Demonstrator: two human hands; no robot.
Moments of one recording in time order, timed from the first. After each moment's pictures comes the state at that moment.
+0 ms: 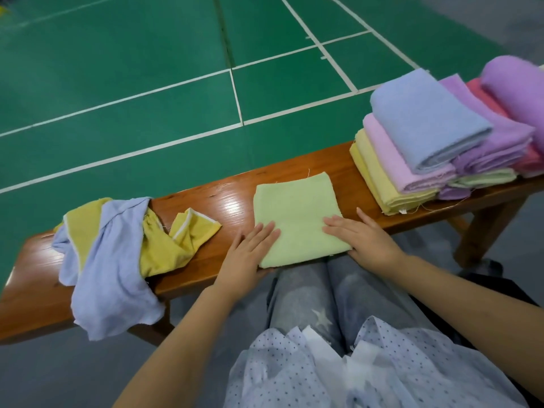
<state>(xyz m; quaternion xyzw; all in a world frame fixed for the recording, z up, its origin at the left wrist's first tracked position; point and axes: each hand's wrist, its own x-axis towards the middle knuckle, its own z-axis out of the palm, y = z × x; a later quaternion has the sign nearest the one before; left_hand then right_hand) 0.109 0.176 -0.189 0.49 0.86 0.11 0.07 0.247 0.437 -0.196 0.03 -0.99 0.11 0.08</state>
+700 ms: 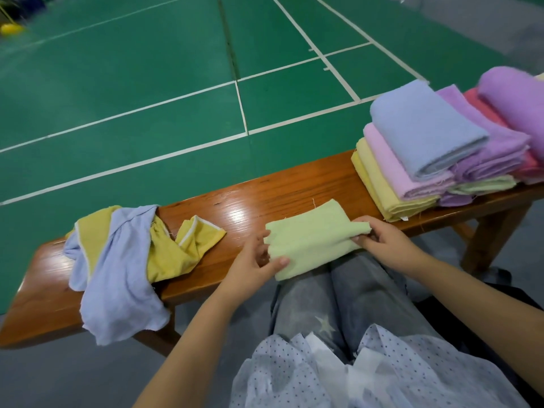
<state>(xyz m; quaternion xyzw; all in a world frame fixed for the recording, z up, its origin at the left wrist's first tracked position) 0.136 0.185 -0.140 0.19 0.78 0.49 0.34 0.263 0.442 -0.160 -0.16 -0.79 0.59 0.05</state>
